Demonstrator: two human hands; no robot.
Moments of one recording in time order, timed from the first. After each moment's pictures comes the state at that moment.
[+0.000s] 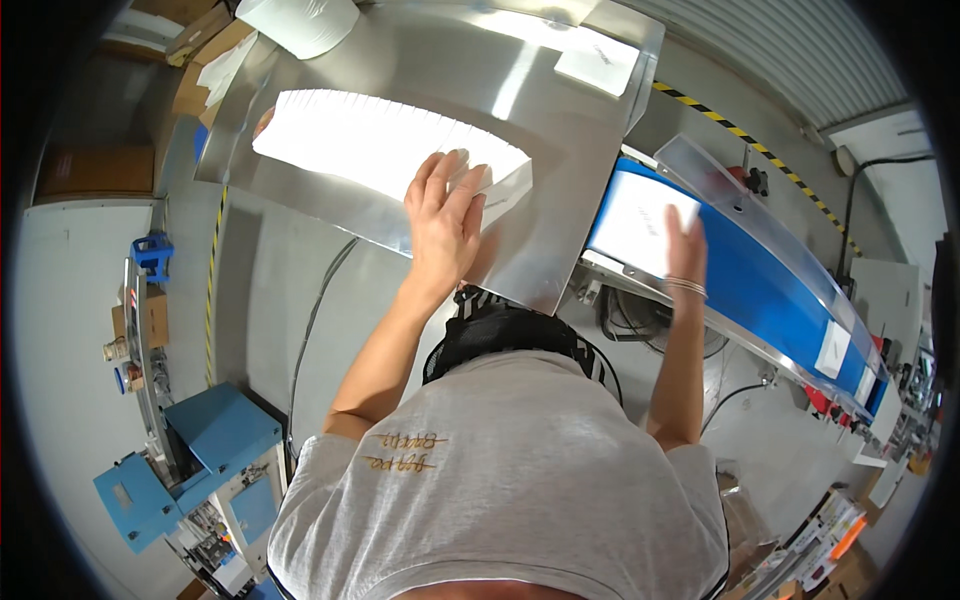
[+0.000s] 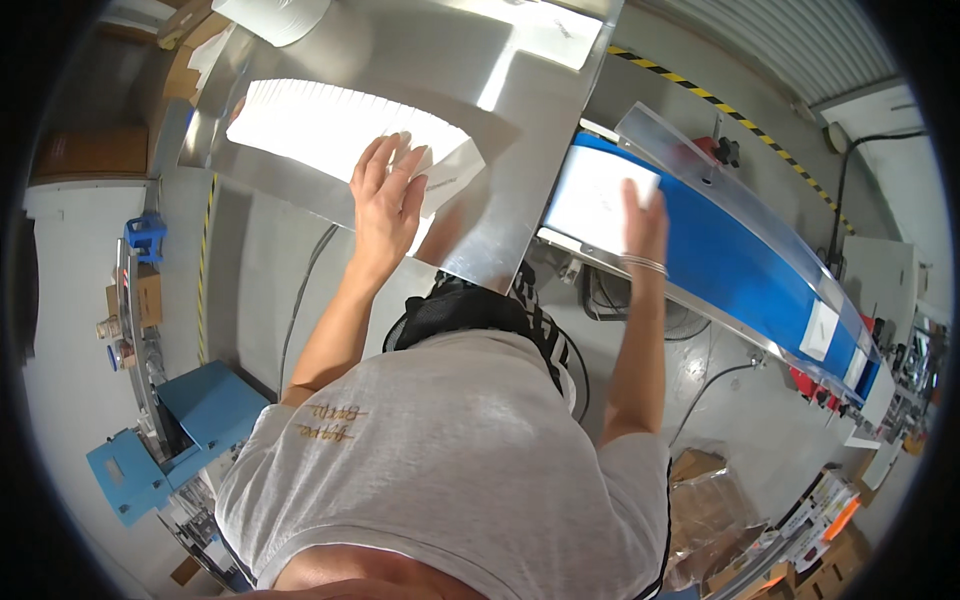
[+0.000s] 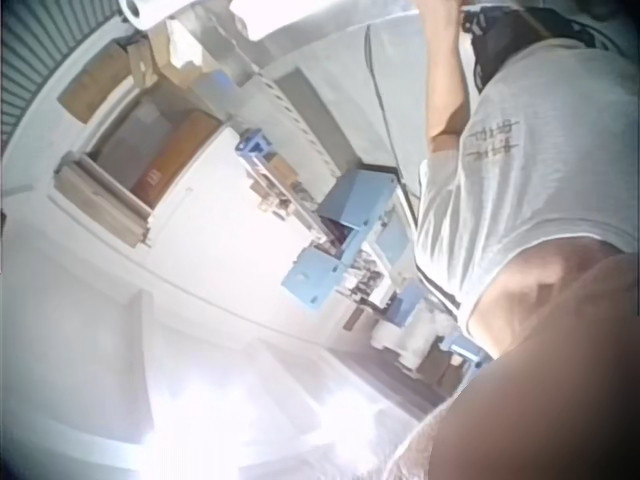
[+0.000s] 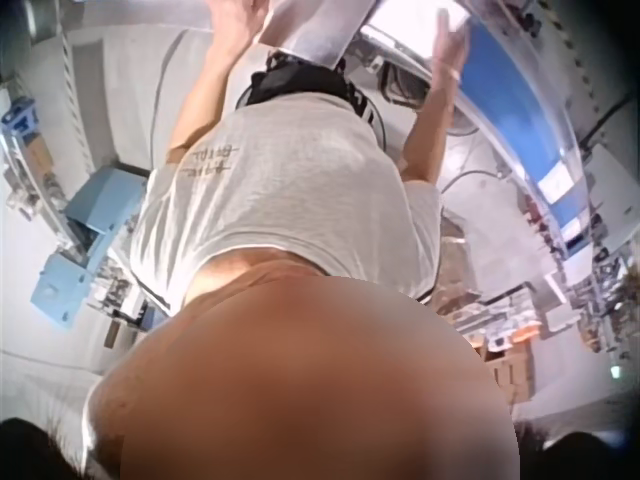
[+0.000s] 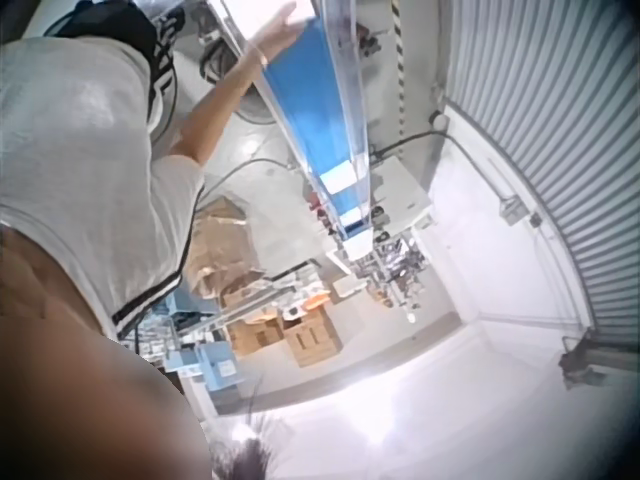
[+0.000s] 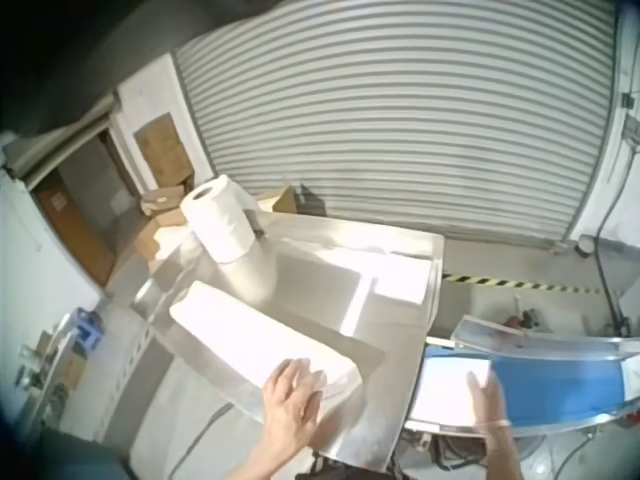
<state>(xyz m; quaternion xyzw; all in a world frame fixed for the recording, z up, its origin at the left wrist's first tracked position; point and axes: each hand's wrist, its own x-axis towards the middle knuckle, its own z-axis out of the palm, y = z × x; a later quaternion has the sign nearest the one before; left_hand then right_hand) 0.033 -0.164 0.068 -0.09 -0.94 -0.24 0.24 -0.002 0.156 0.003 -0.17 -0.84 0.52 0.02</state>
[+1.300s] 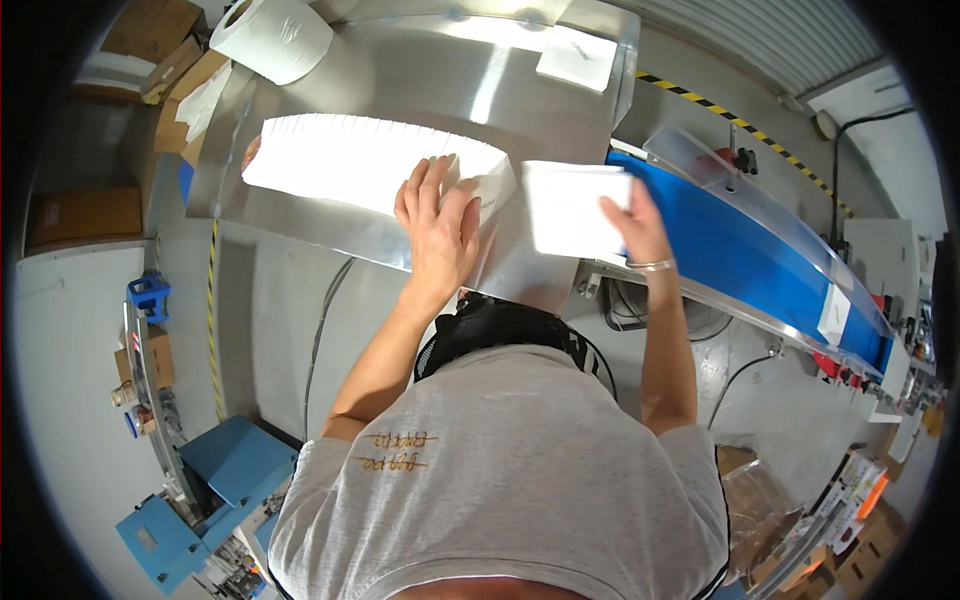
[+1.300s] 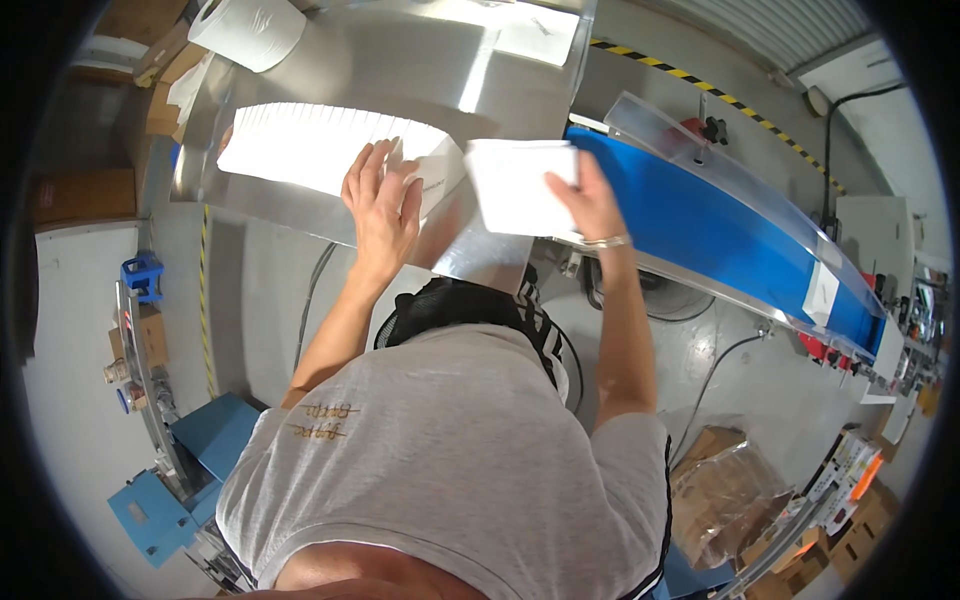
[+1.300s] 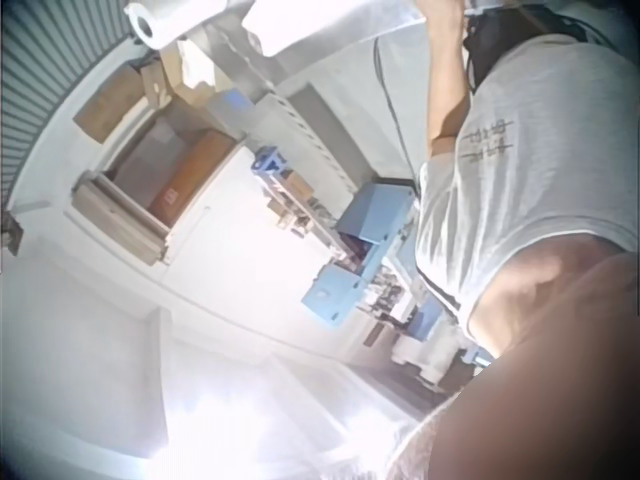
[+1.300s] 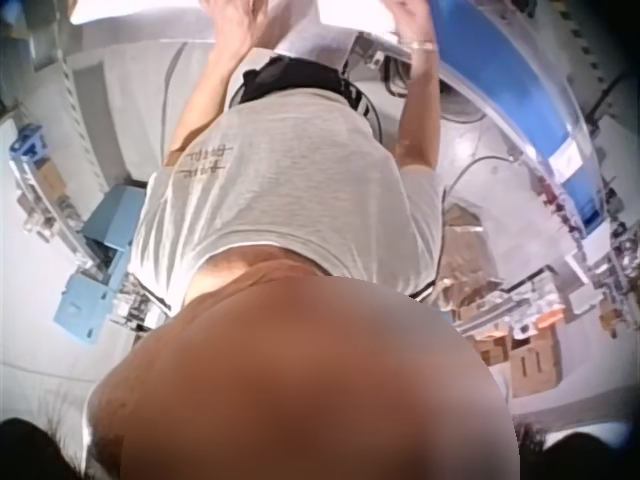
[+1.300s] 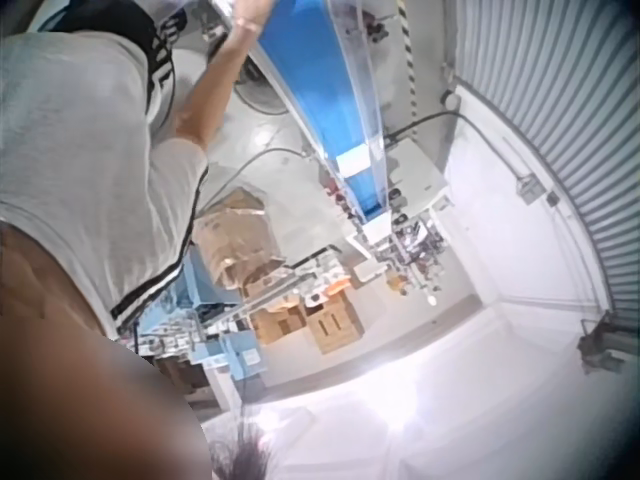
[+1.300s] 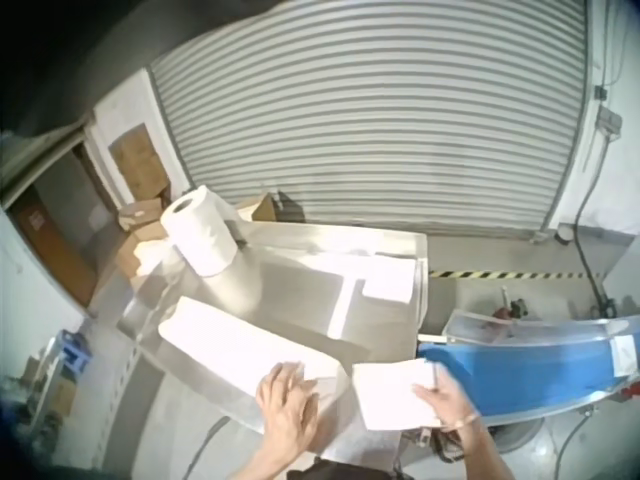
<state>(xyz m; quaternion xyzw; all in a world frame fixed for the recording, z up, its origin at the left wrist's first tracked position) 0.025 -0.175 0.071 -0.11 -0.93 -0.23 0.25 -0.007 0.089 0.016 -0.02 -0.69 0.71 -0.10</state>
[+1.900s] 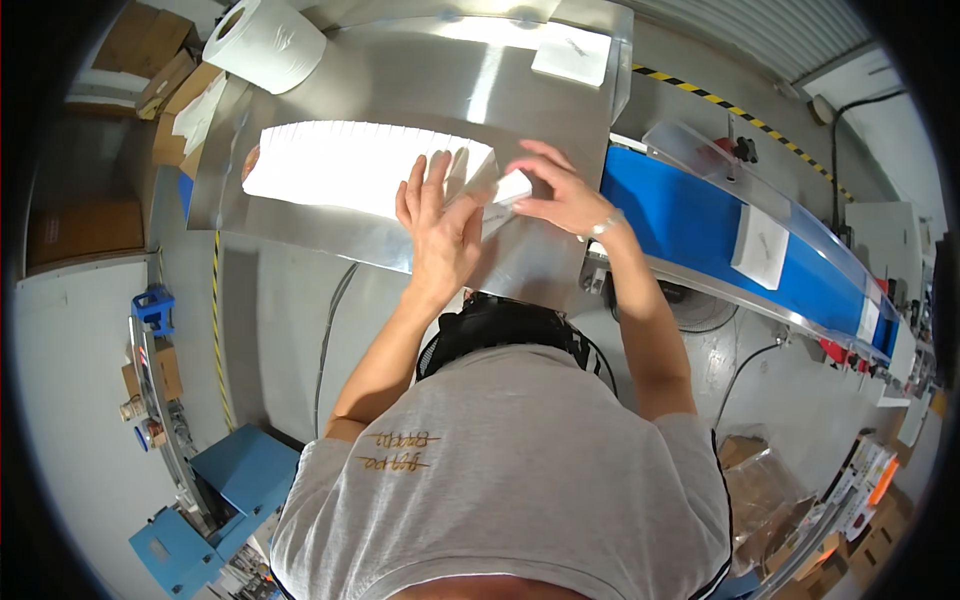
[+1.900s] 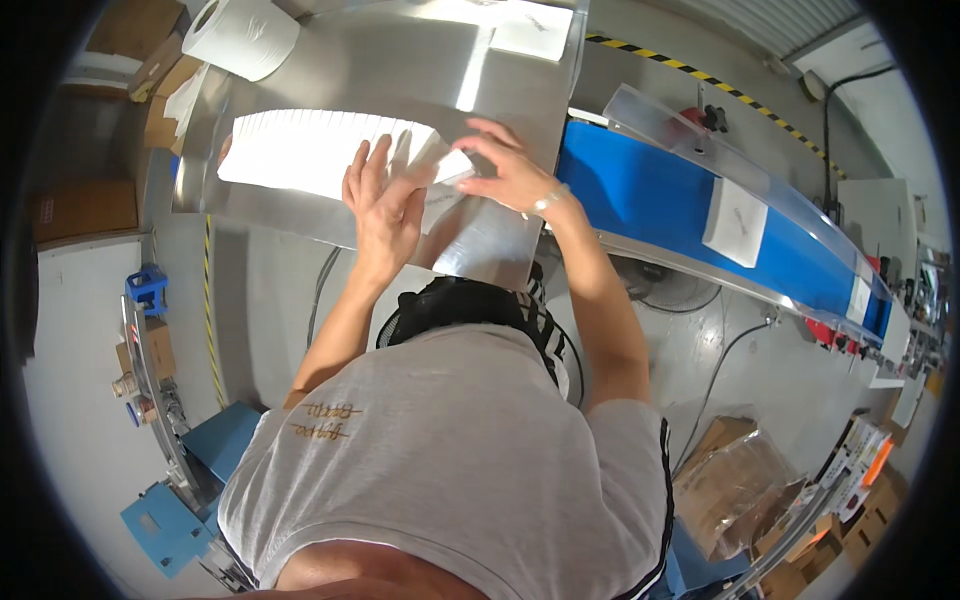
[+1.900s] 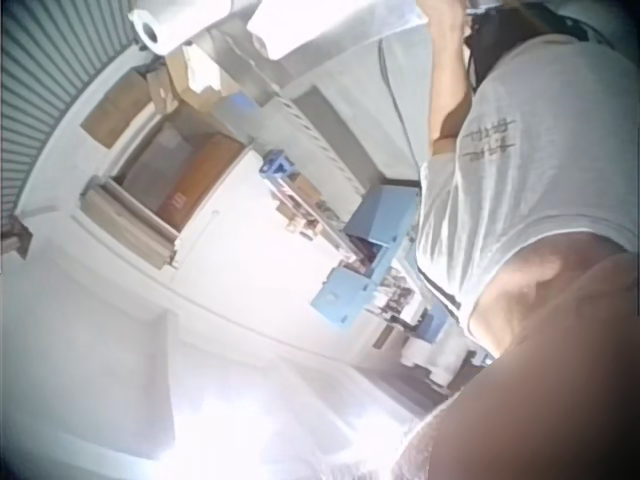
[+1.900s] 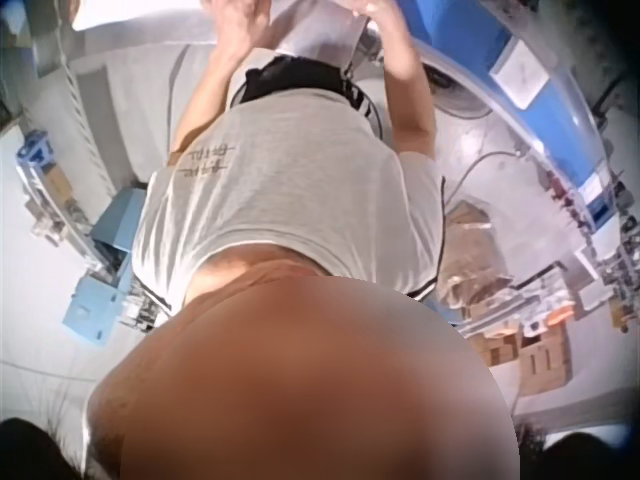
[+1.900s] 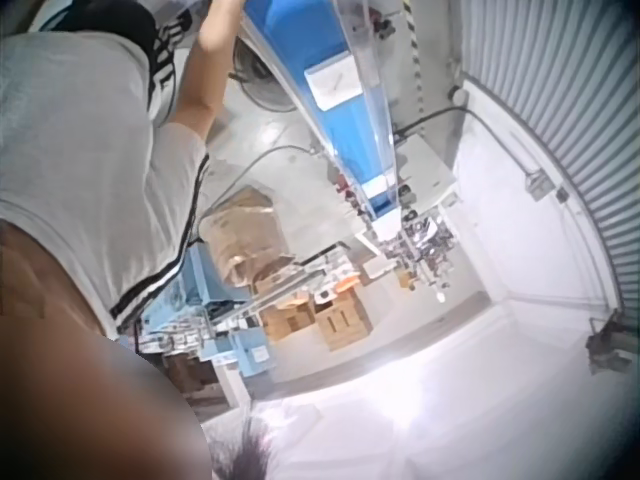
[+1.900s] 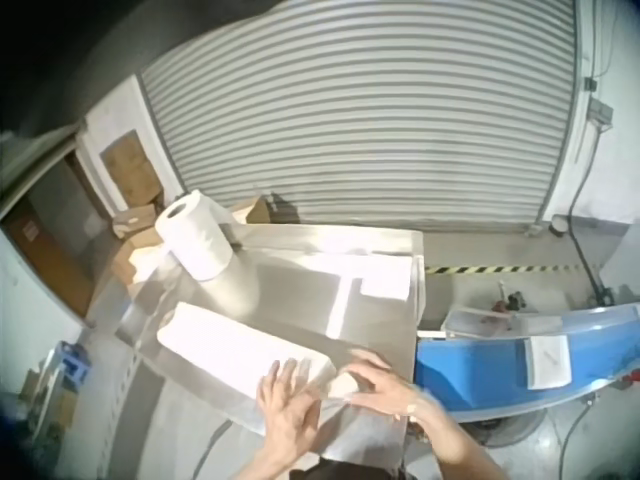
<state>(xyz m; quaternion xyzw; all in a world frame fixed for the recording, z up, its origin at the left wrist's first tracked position) 0.025 -0.178 0.078 -0.14 -0.94 -0.24 0.21 -0.044 0.025 0.025 0.29 -0.82 0.49 -0.02</state>
